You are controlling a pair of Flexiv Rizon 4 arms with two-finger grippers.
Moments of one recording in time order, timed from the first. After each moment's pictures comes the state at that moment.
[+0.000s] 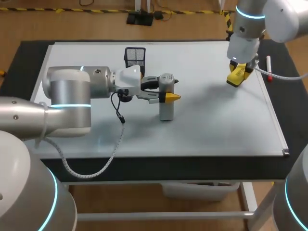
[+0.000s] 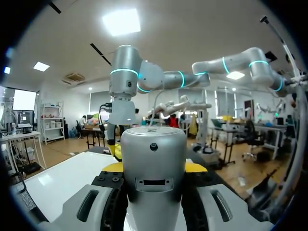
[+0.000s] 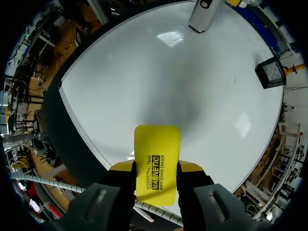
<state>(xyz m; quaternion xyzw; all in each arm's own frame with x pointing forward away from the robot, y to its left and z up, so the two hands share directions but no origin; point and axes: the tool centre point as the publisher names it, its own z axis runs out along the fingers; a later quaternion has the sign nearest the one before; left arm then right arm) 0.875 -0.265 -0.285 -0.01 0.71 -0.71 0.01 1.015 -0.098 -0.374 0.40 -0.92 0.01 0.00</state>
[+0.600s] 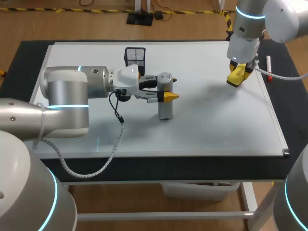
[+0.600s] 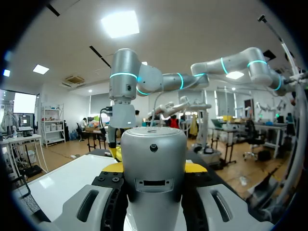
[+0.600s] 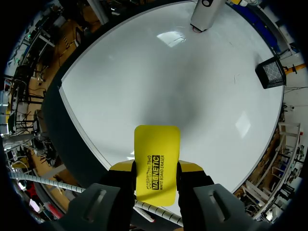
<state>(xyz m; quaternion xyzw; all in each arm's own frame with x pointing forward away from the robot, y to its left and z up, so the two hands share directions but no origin) 0.875 -0.258 -0.275 0.00 0.70 -0.71 0.02 1.015 -0.098 -0.374 0.40 -0.92 0.01 0.00</state>
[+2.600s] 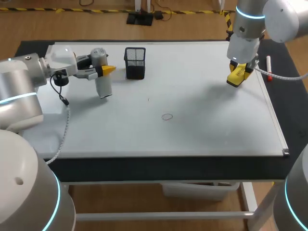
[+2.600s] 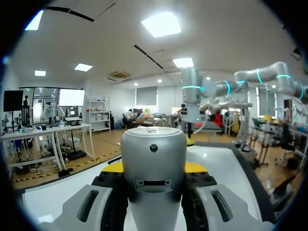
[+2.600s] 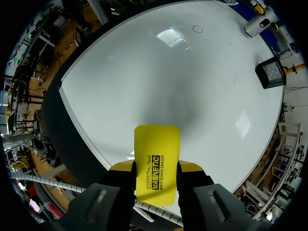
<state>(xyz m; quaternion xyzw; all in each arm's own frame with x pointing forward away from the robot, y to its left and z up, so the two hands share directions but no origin) 0.989 -0.036 -0.263 -0.17 0.71 -0.67 0.15 1.015 -0.098 -0.374 0.40 -0.92 0.01 0.00</state>
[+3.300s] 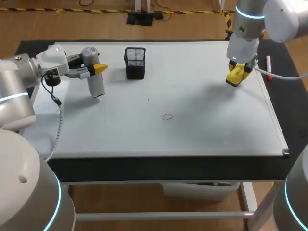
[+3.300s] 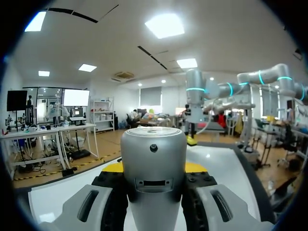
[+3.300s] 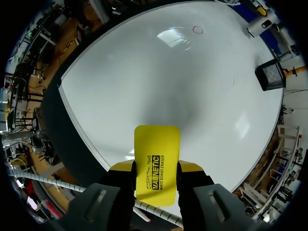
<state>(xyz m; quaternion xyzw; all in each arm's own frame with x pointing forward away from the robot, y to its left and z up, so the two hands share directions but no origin) 0.989 -0.012 -0.259 -0.18 0.70 -0.67 0.16 1.019 -0.089 -0.371 0.41 -0.91 0.00 0.00</state>
